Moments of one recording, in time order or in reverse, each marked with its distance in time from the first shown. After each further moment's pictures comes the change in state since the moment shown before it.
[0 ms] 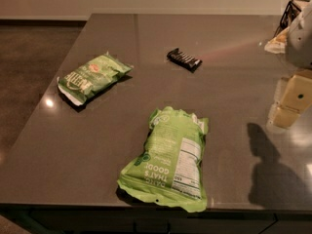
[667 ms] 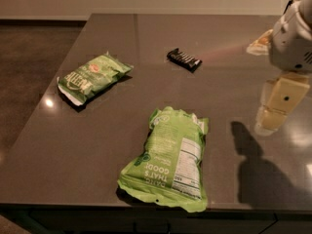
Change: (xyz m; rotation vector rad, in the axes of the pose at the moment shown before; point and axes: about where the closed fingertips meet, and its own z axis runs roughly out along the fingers) arm -0.024 0.006 0.010 -0.032 -0.040 -0.089
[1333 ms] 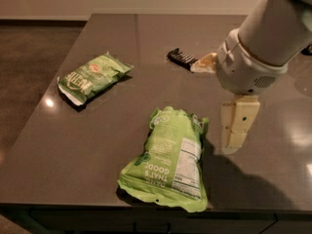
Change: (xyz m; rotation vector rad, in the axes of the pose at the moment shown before) arm -0.070 0.035 0.043 -0.092 -0.113 -0.341
